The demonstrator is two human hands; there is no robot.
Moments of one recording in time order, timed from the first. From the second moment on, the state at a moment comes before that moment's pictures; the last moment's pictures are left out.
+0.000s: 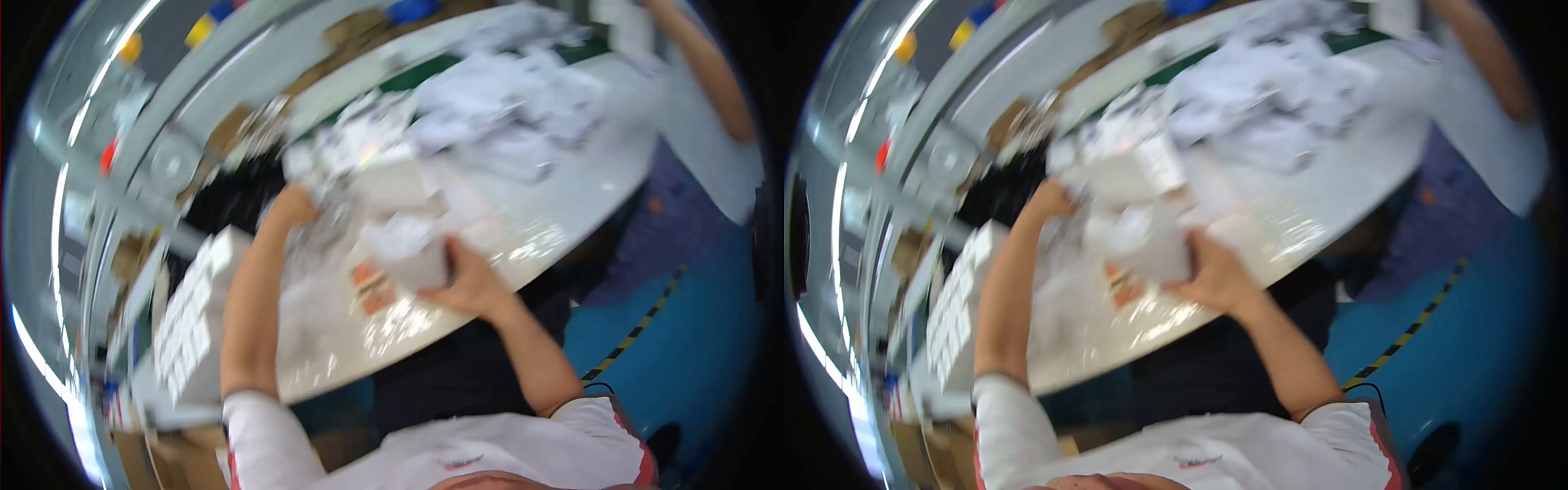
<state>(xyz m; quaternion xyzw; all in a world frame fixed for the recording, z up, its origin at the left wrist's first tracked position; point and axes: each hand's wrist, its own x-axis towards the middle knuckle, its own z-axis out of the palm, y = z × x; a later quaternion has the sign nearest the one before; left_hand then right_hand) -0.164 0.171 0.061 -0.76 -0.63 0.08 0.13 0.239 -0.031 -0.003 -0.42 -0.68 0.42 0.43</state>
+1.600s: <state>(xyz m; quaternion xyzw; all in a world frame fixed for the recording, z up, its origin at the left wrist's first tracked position) 0.021 -0.030 0.123 -0.68 -0.11 -0.64 -0.33 0.218 -0.058 0.131 -0.27 -0.77 -0.12 0.57</state>
